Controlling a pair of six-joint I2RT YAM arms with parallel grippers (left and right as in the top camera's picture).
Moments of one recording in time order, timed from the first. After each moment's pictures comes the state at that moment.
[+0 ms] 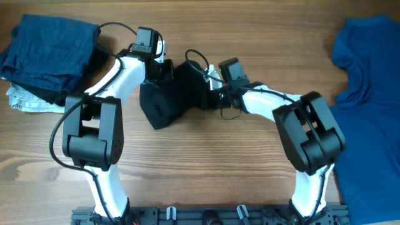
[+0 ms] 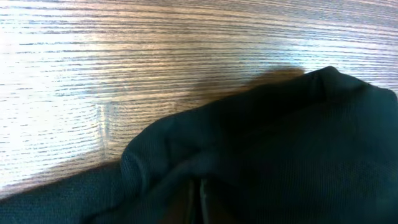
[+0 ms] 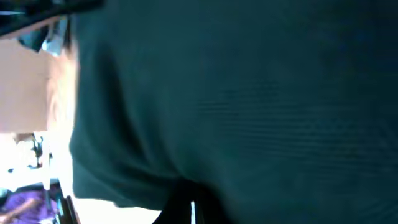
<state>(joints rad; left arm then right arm) -0.20 2.06 1.42 -0.56 0.22 -0.27 0.45 2.07 1.11 -0.04 -0.71 0.45</state>
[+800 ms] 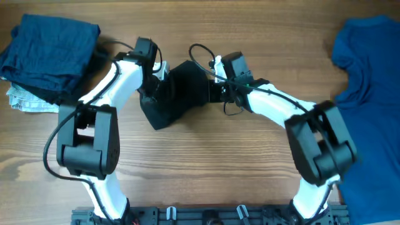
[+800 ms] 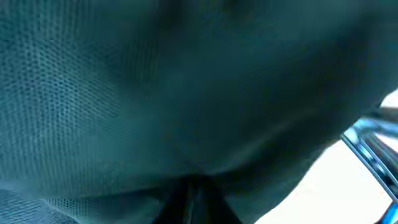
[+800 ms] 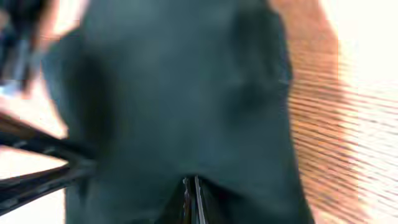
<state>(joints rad) -0.20 1.98 1.36 -0.87 0.40 -0.29 0.45 1.97 1.12 -0.11 -0.45 0.45</state>
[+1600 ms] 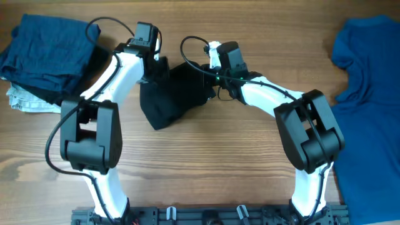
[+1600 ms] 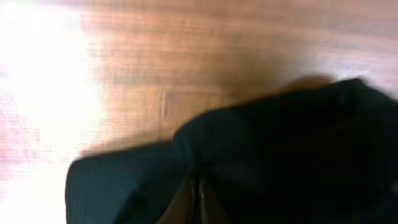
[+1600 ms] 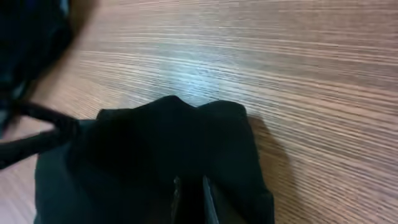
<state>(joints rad) -0.20 2.02 1.49 -0.69 0.07 -0.31 0.45 2.08 1.24 0.10 -0.36 0.34</state>
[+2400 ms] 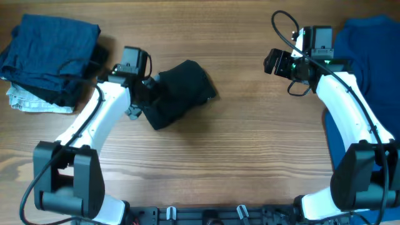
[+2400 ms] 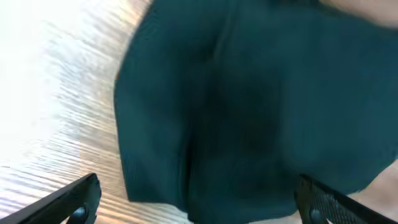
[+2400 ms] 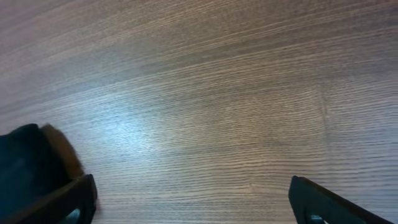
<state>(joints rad) -0.19 1.68 1.14 -0.77 0.12 -0.76 0.02 1.68 1.25 -0.57 -0.13 0.28</state>
